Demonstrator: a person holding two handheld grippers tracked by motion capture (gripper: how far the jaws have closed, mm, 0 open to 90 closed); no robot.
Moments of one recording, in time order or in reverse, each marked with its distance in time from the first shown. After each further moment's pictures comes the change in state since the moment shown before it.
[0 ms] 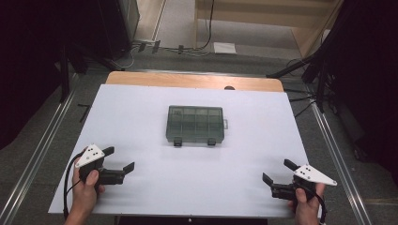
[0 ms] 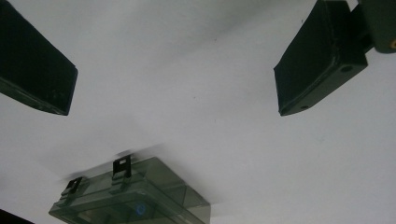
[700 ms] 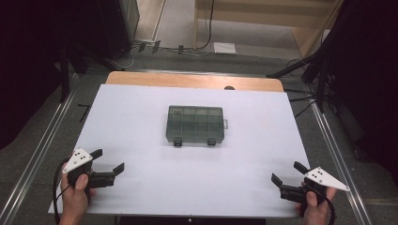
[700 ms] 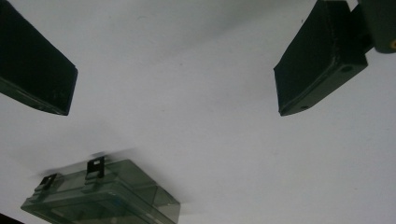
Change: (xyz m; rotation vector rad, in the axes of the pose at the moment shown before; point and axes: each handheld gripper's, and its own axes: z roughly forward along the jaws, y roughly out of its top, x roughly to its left) left arm 0.013 -0.010 -0.020 -0.033 0.082 -0.042; right arm -0.011 -0.005 -0.018 -0.016 -0.052 0.050
